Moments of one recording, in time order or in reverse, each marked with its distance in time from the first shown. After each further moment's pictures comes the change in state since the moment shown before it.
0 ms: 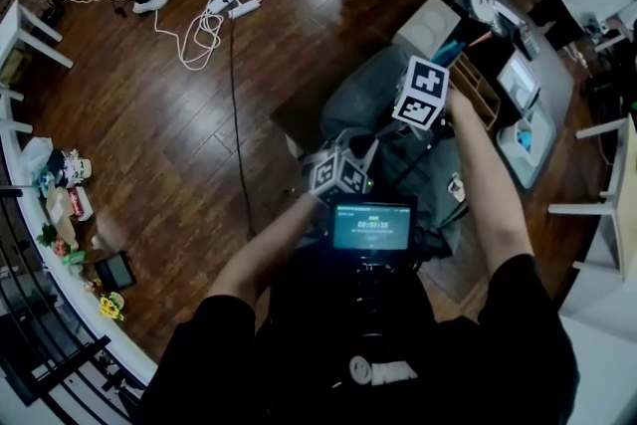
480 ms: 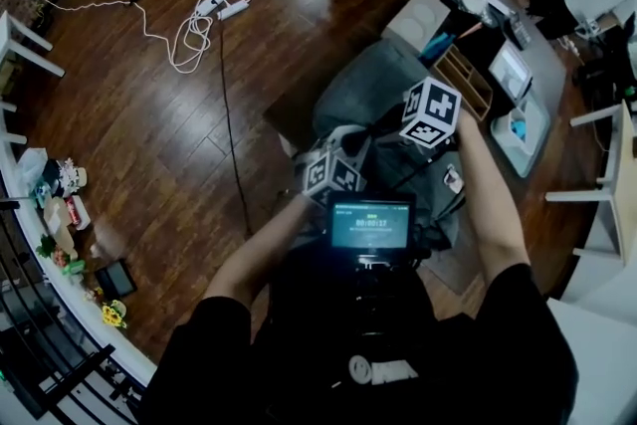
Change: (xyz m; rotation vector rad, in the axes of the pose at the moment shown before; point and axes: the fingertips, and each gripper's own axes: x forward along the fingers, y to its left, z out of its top) left arm -0.007 0.002 0.005 0.024 -0.023 0.004; right arm 0.001 0.013 -0.018 -0.063 -0.110 -0.116
